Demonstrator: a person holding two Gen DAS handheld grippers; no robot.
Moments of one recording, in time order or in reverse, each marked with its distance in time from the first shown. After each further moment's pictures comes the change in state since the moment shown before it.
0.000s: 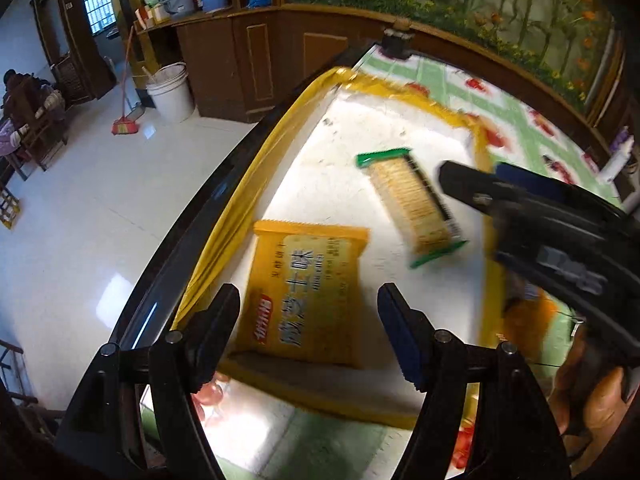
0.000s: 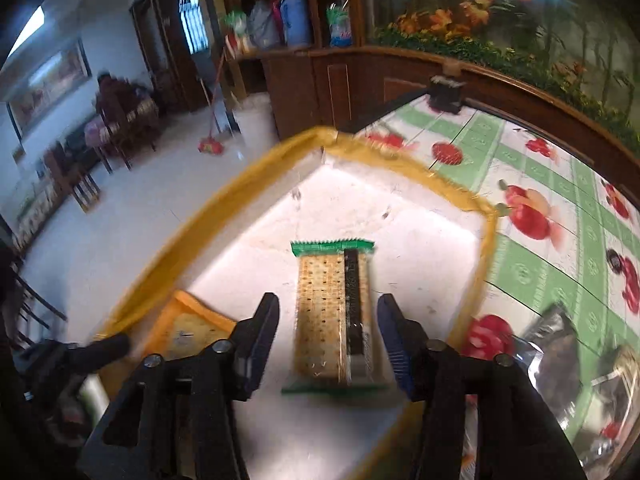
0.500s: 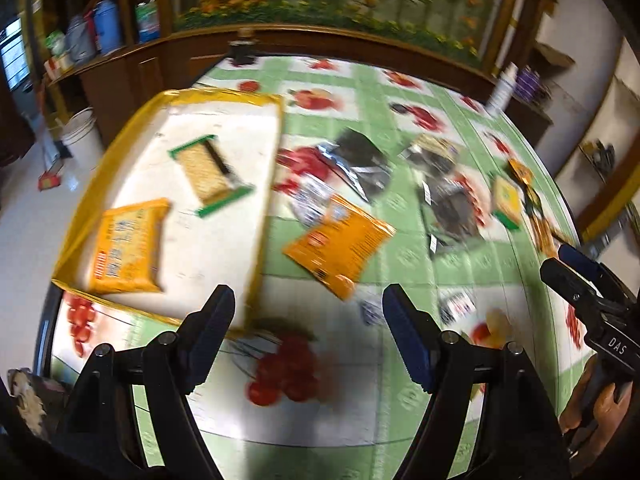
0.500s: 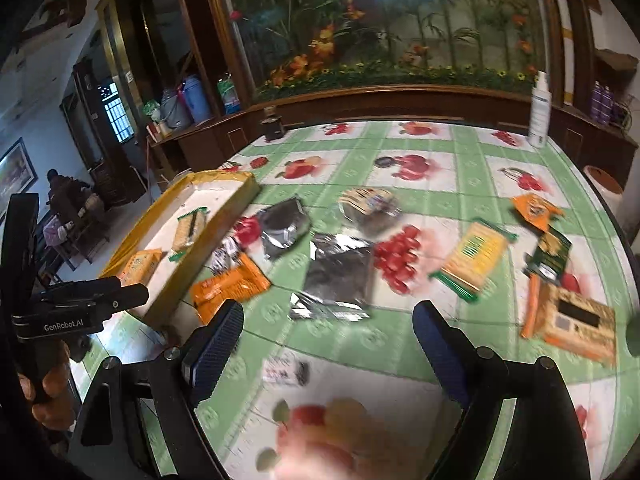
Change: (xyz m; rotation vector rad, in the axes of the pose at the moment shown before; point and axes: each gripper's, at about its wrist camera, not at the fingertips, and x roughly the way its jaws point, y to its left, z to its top) left arm -0.051 -0.119 -0.065 0.259 -0.022 -0.236; right arm -0.215 -0.142 -0.189 0.295 -0.164 -0.214
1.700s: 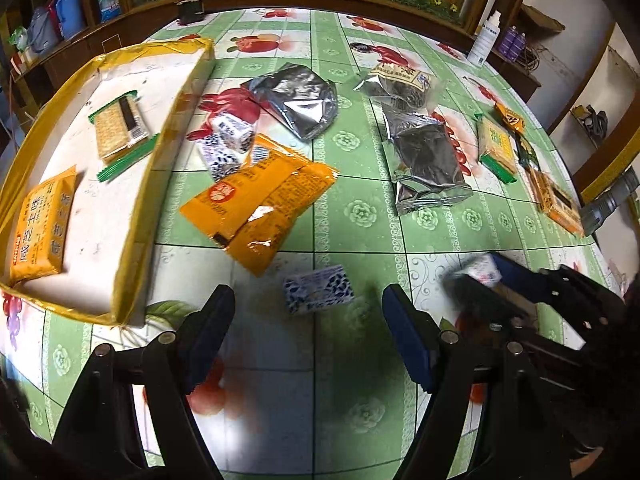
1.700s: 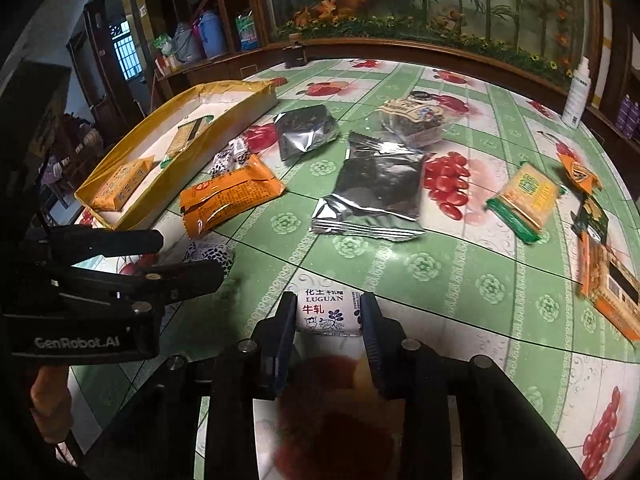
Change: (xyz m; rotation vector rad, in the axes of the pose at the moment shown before) left arm 0.056 -0.047 -0.014 0.042 0.123 -0.045; right arm 0.058 0.031 -0.039 -0.132 0.164 0.002
